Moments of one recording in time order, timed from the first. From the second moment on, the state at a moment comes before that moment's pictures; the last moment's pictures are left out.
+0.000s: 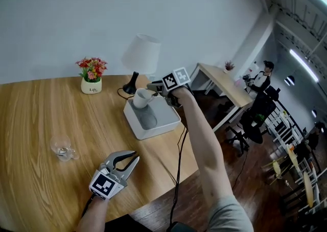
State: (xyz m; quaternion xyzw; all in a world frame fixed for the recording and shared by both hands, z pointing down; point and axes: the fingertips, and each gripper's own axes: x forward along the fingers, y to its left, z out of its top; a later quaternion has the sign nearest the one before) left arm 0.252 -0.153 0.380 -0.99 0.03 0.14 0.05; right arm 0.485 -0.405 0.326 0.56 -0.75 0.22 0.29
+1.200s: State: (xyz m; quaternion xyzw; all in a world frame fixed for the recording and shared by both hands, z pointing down) left arm 0.049 -0.152 0.369 -0.97 0.20 0.13 0.08; right arm 0.026 -0.215 0.369 0.22 -0.95 0.02 0.22
